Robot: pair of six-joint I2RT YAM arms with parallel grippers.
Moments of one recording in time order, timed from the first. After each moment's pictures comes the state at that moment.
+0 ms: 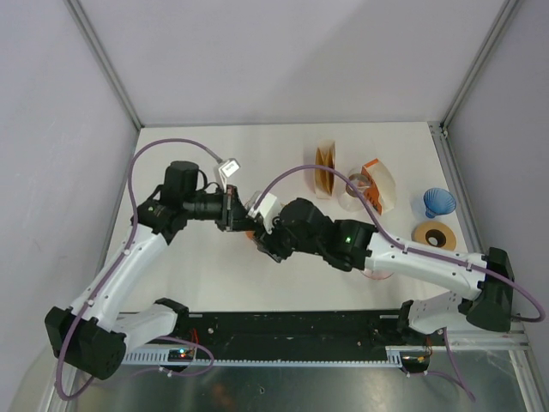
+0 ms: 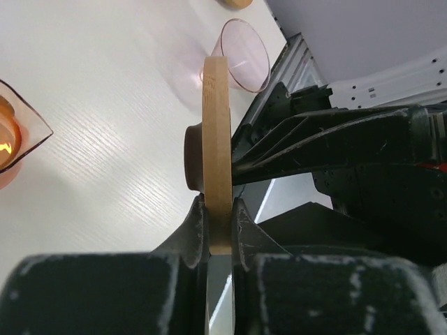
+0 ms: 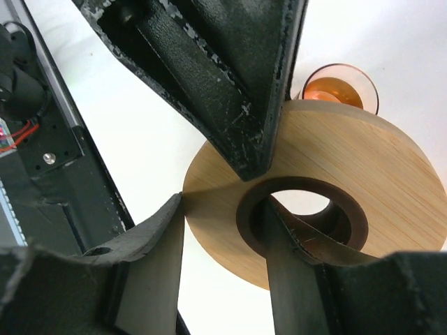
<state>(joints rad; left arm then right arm) -0.38 1.06 1.01 -0.58 0.86 -0.31 1.19 1.36 1.22 -0.40 0.11 0.01</state>
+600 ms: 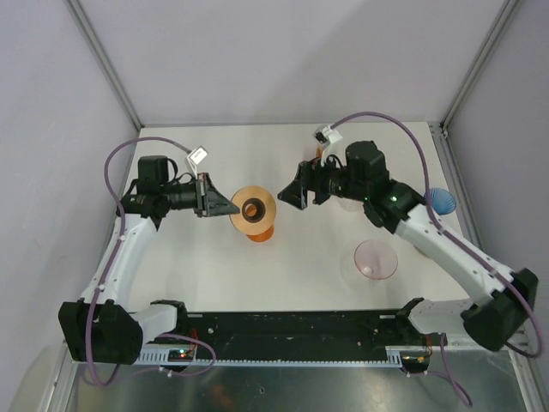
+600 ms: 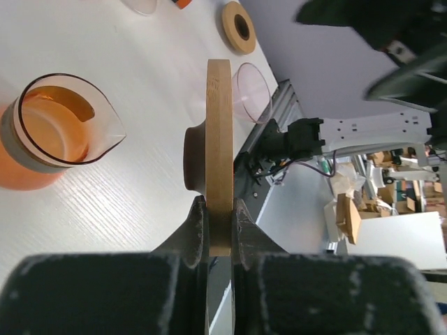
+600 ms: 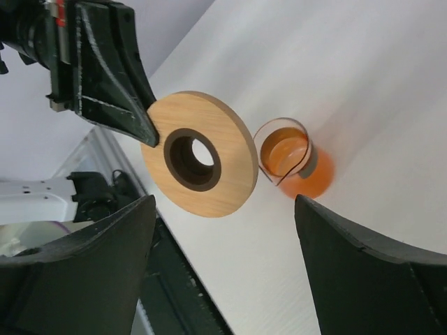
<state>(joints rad) -0.06 1.14 1.01 -0.59 1.10 -0.27 0.70 1.23 1.25 -0.30 -0.33 0.36</state>
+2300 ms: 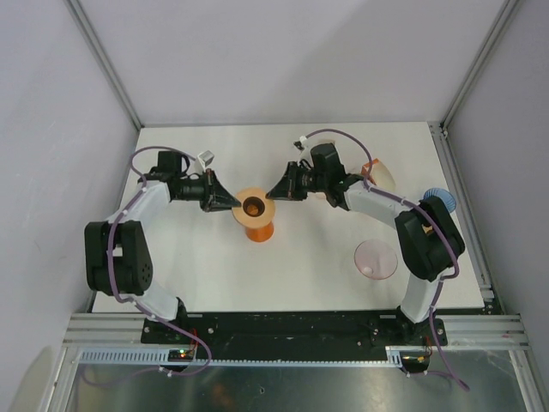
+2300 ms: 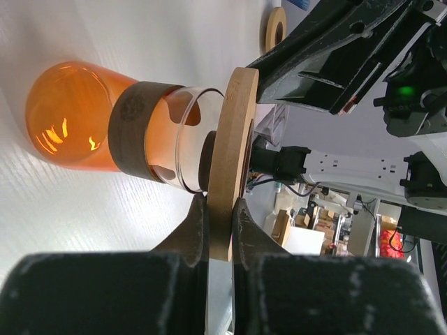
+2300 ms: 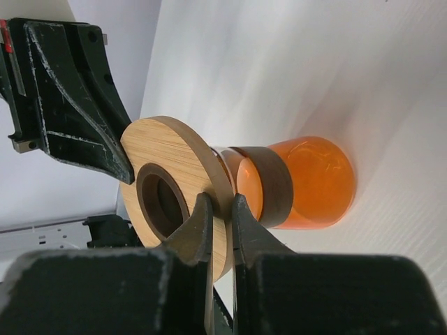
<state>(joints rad) 0.01 1.58 1.08 -0.58 1.09 -0.37 0.58 1.80 1.23 0.10 -0.61 0.75</state>
